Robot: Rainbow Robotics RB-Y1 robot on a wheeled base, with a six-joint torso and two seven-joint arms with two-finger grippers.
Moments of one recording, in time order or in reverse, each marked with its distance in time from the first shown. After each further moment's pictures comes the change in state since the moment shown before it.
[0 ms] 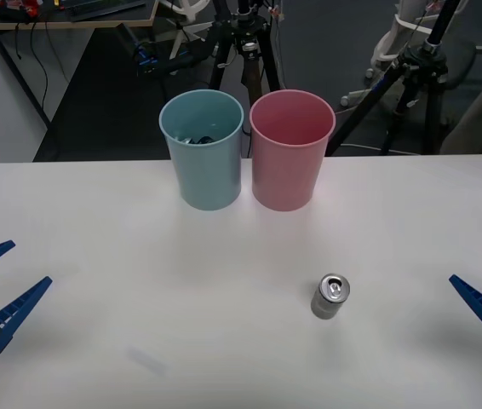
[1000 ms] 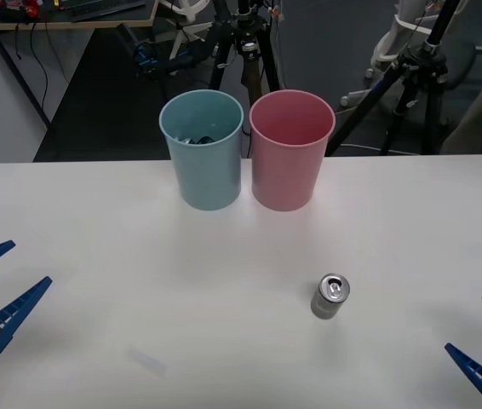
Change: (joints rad) right arm 0.175 0.016 0.032 0.008 0.007 -0.105 0.206; left arm 0.000 0.000 0.000 0.000 0.000 0.000 0.000
